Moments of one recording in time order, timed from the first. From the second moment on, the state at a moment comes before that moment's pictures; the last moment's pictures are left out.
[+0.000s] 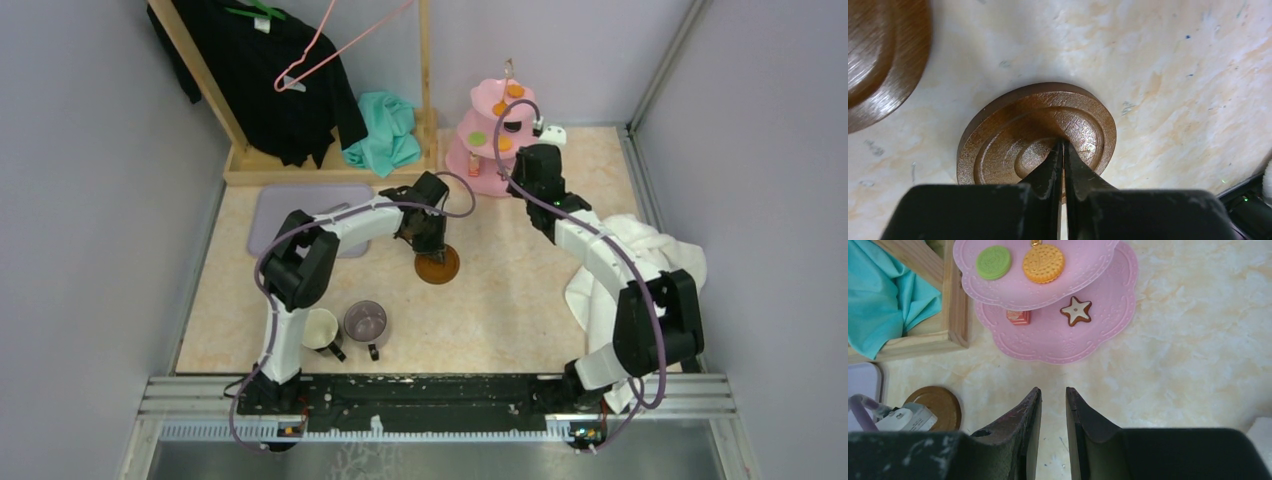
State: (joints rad) left arm -0.71 2.09 1.52 -0.56 0.17 -0.56; right arm 0.33 1.46 1.07 -0.05 0.28 0.35
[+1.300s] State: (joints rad) left arm -0.69 2.42 2.01 -0.49 0.20 -0.55; right arm 0.30 1.32 0.85 0.19 0.37 0.43
